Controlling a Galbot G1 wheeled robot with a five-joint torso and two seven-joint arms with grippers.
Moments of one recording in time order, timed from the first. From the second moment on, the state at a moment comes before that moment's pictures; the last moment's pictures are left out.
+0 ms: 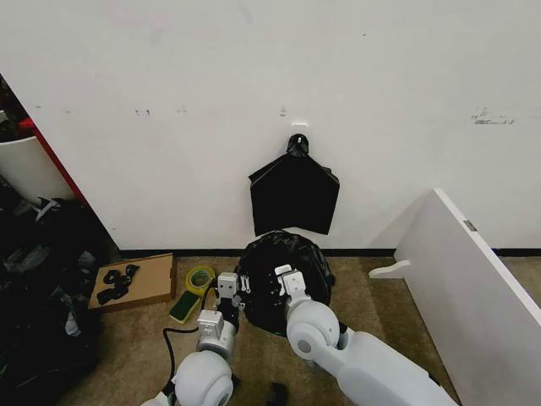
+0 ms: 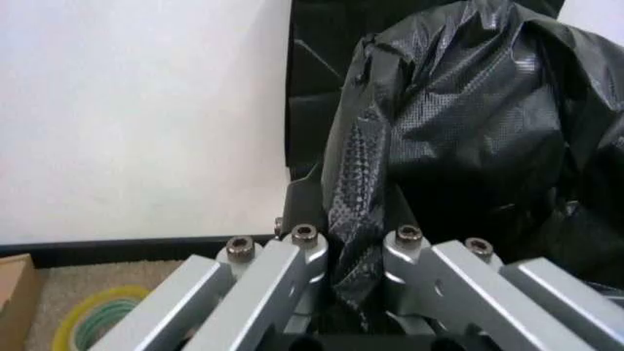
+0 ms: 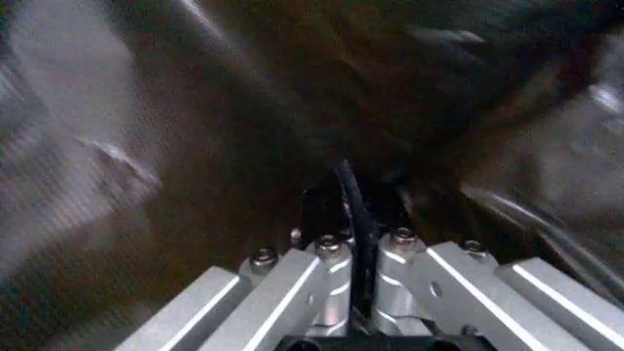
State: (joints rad) left arm 1.29 -1.11 0.03 -2.00 -0.40 0.03 -0.48; right arm -0.80 1.16 -0.41 1.92 0.92 -0.70 0.87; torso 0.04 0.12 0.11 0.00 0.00
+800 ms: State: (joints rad) left arm 1.33 -1.08 0.02 -2.06 -0.39 0.01 -0.43; right arm -0.76 1.24 -0.44 1.67 0.82 -0.66 0.84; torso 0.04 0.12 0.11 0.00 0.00
